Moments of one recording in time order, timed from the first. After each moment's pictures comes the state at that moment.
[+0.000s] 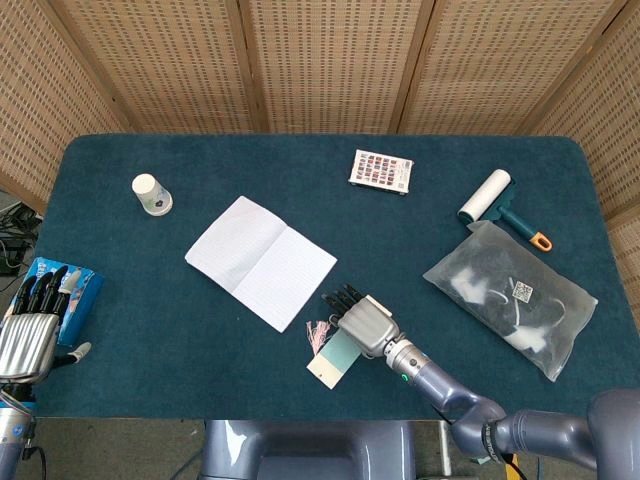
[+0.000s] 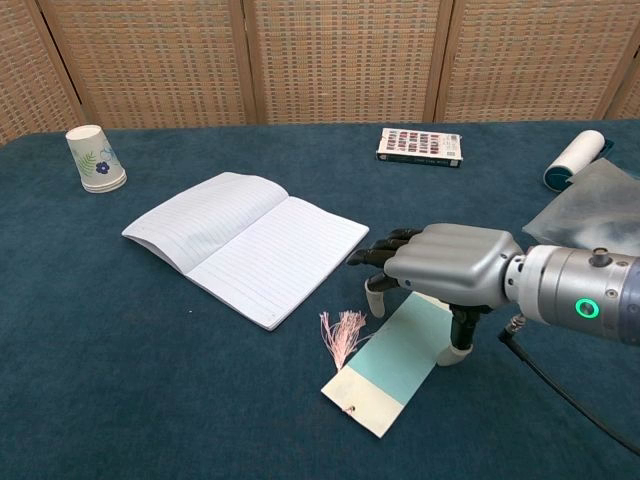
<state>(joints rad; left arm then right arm) -0.13 -1.18 -0.05 -1.66 1.44 1.44 0.28 0.77 -1.59 0.07 -1.48 -1.31 0.79 -0.55</state>
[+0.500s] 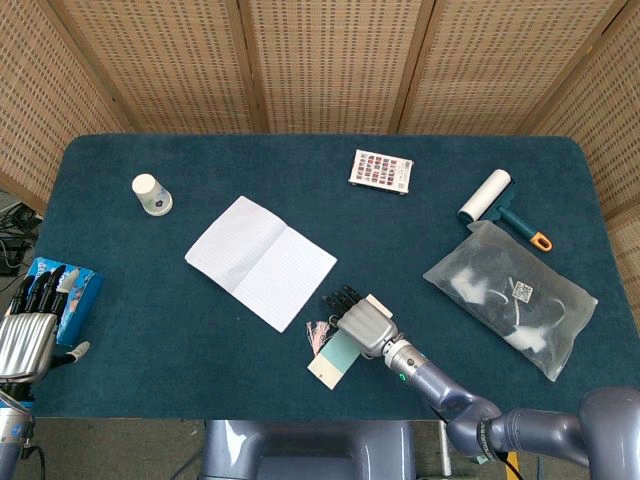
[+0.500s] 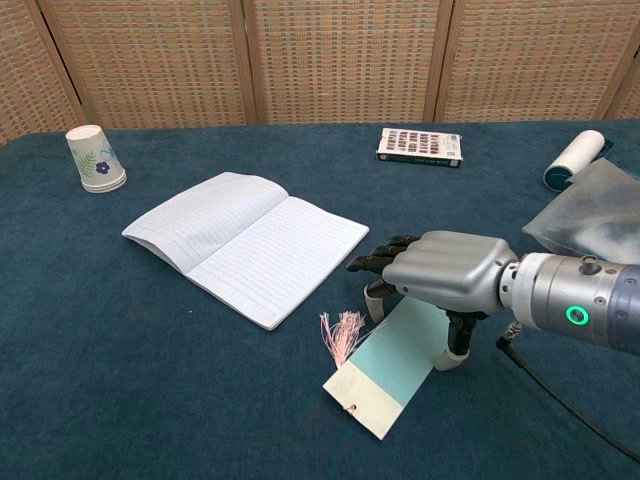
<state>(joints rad) -0.13 -1.18 -0.05 -1.66 1.43 1.44 0.27 0.79 -1.62 0.06 -1.46 -1.27 0.79 -0.57</state>
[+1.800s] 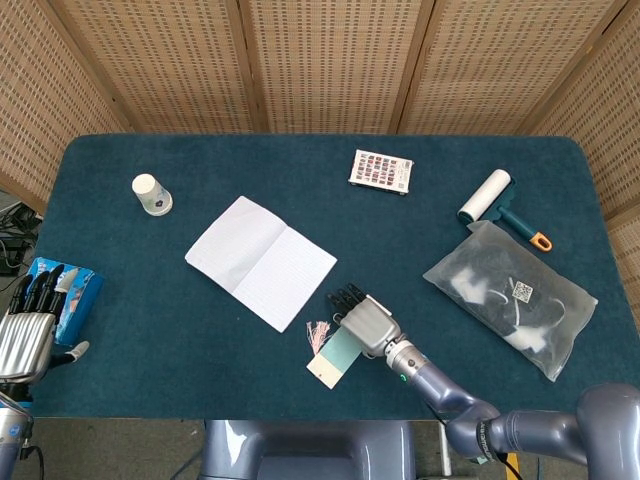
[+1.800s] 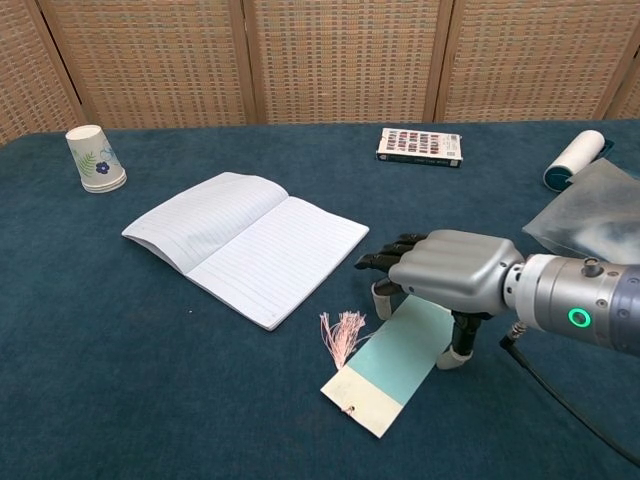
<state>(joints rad) -0.13 -1.18 -0.05 -1.66 1.44 1.45 0.26 0.81 -1.62 0.03 -1.48 -1.17 0.81 -0.65</state>
